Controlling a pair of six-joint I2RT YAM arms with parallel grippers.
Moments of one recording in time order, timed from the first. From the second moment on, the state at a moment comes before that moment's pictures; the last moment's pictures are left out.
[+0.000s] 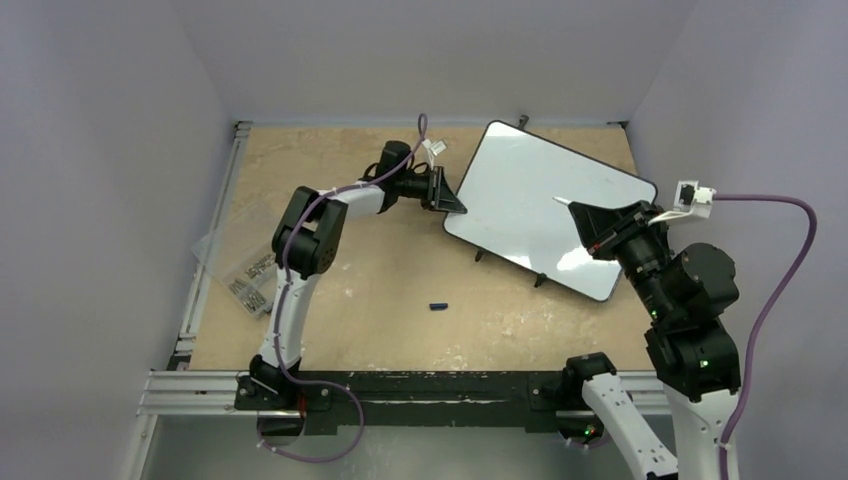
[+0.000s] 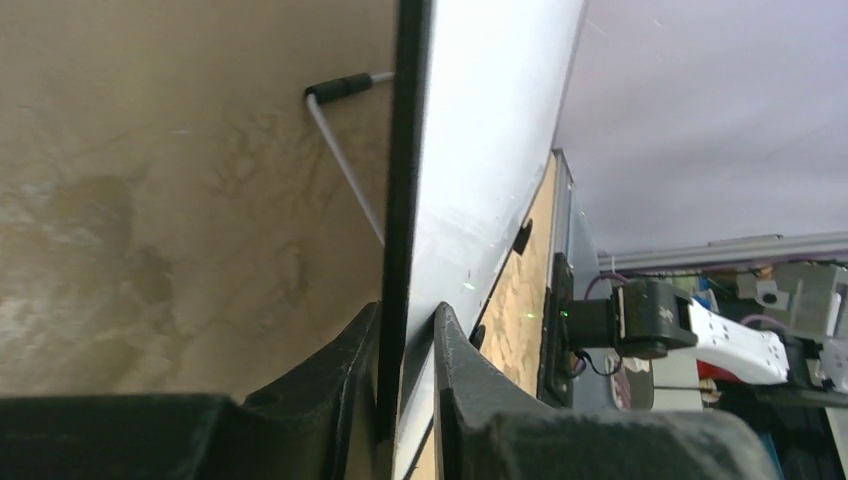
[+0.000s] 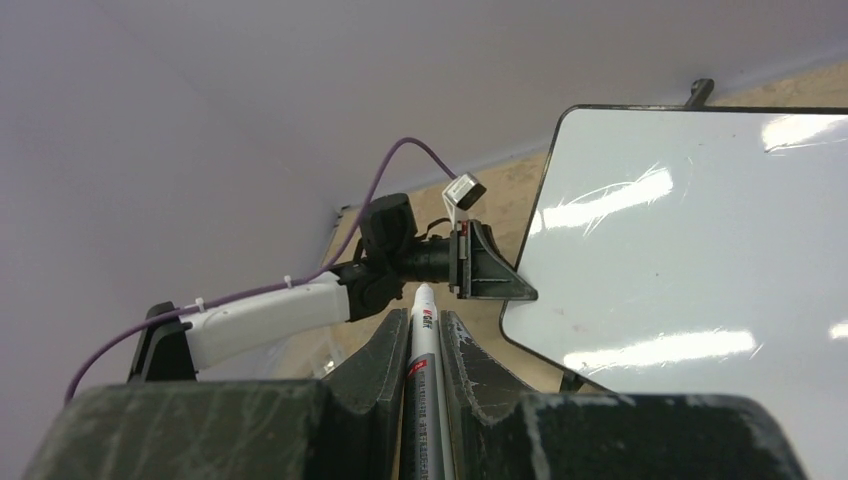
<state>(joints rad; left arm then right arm) -0.44 2.36 1.65 0.22 1.00 -0.62 0.18 0.57 1.16 -0.59 -0.10 0.62</state>
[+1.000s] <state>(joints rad) -0.40 1.85 0.94 0.33 0.84 -0.34 0.18 0.54 1.13 -0.57 -0.18 0.68</state>
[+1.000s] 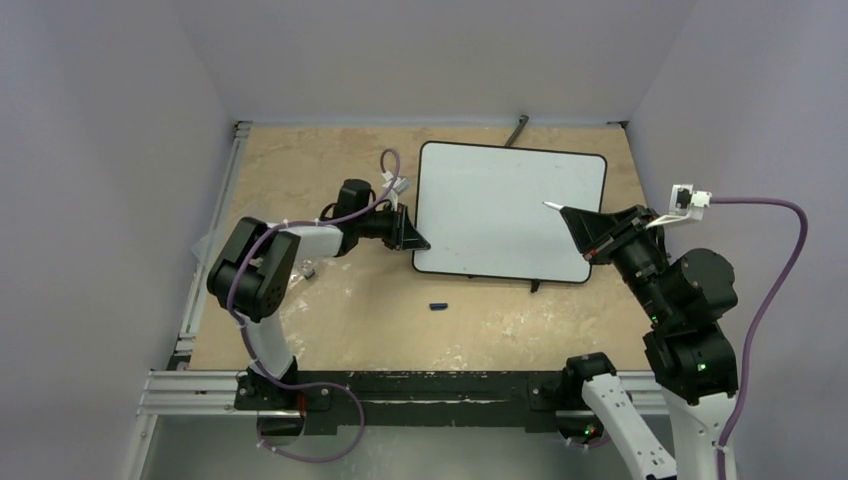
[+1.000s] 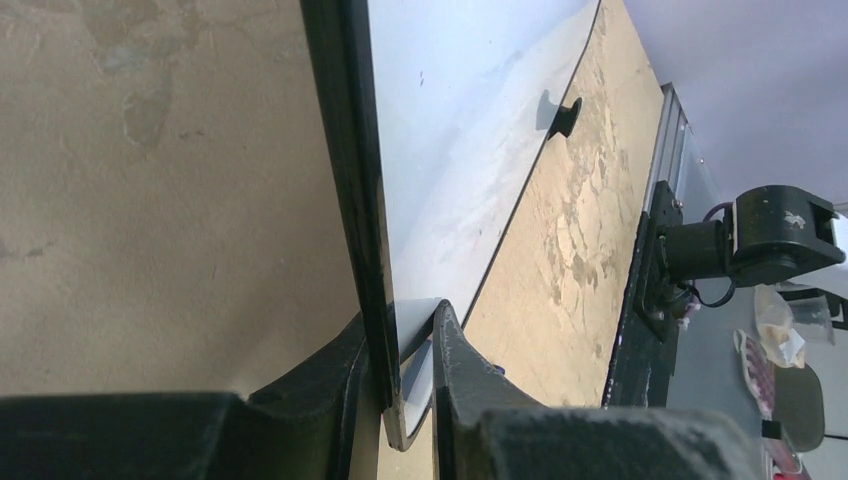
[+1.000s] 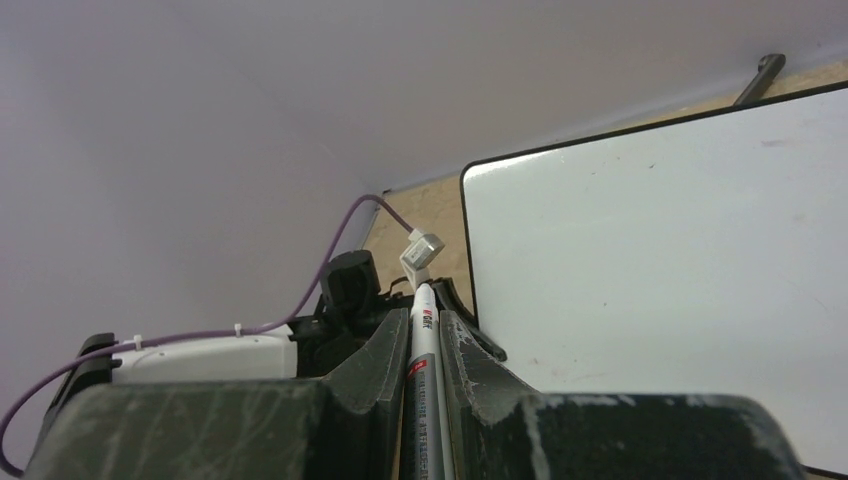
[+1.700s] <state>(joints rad) -0.42 1.80 1.05 0.20 0.82 -0.20 0.18 0.54 1.12 -0.55 -0.19 0.69</state>
